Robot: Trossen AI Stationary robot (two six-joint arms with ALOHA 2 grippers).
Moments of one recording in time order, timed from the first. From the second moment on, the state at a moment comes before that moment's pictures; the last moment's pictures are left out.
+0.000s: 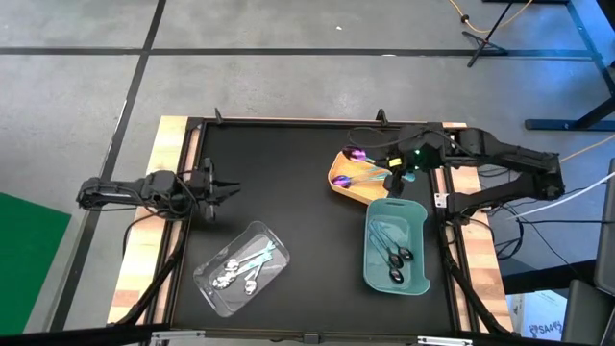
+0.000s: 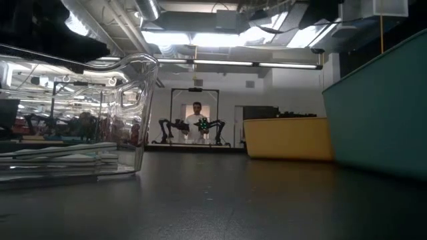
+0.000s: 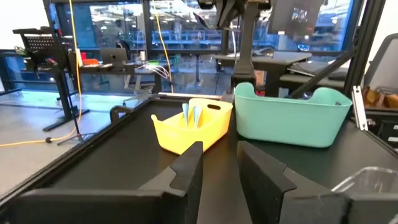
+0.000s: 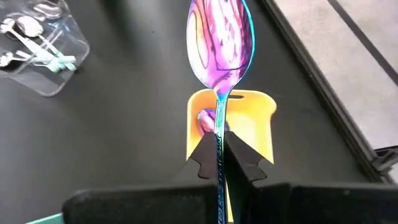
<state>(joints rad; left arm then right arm) -0.05 0.01 0.11 -0.10 -0.25 -0.02 -0.10 1.16 1.37 -1.06 0.16 0.17</state>
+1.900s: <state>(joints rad) -0.05 0.01 0.01 0.03 -0.14 0.04 -0.42 1.29 0.92 -0.75 -0.05 -0.35</state>
